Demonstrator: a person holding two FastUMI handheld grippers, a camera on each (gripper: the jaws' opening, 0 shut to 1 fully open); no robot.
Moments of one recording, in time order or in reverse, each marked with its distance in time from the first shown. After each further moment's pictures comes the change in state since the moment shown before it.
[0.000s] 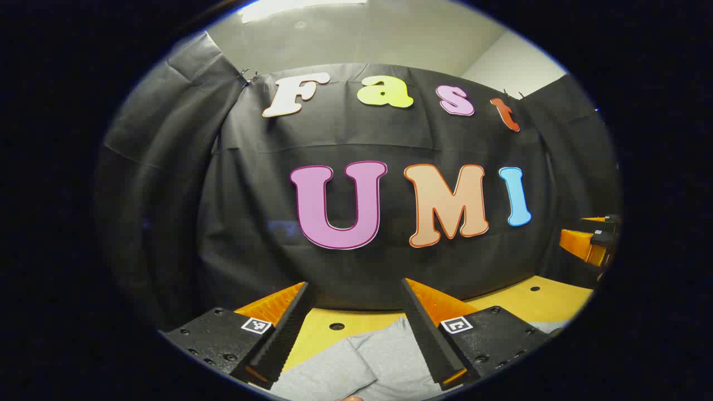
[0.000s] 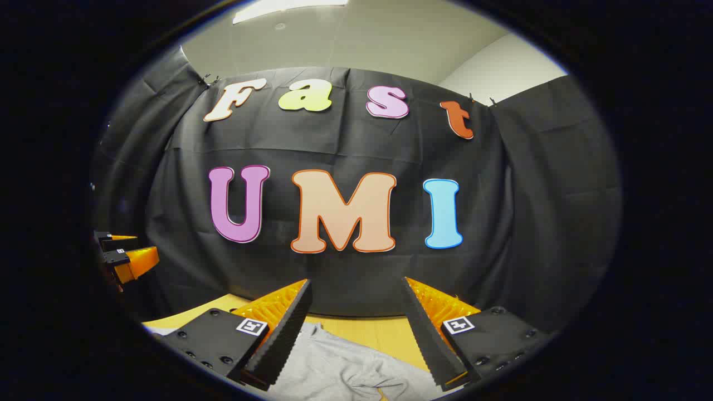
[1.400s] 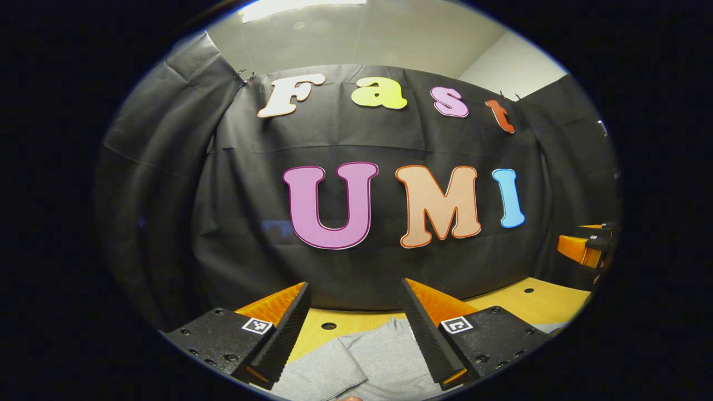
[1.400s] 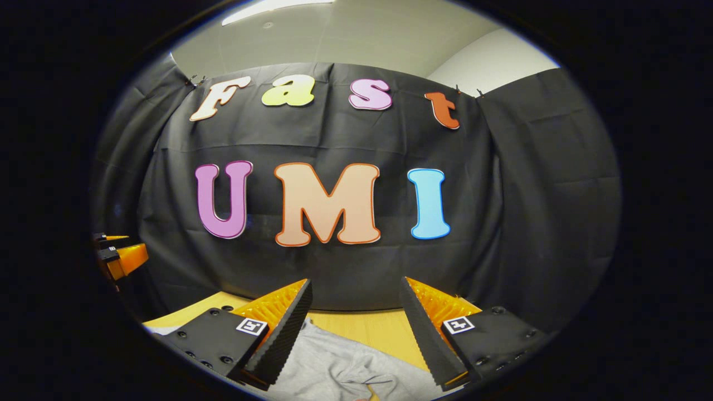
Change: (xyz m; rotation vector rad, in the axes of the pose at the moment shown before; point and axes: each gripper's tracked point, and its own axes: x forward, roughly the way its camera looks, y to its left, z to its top) left arm -0.004 -0.017 -0.007 -0.019 0.005 -0.022; right arm 0.001 -0.046 -0.020 0.017 0.036 -0.052
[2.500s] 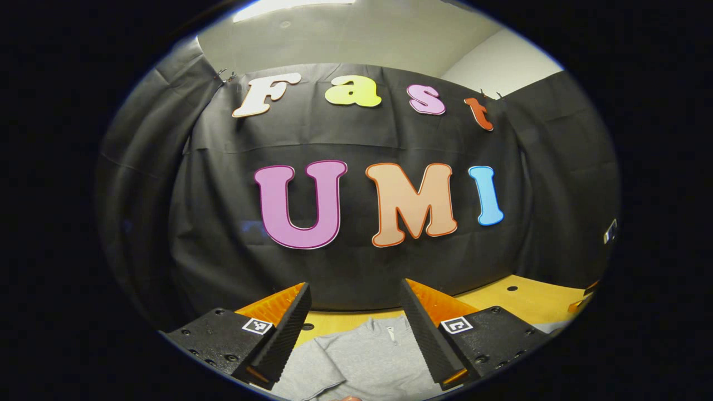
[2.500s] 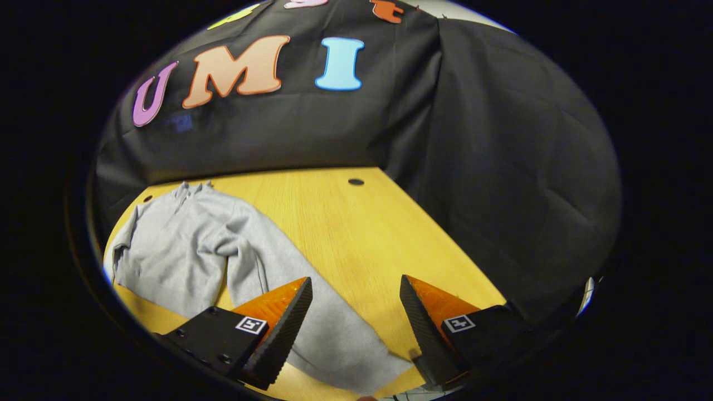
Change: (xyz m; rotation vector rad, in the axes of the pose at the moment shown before) left arm 0.006 -0.059 -0.003 0.018 -0.002 -0.109; right arm -0.124 -0.229 -0.253 -0.068 0.688 -0.274
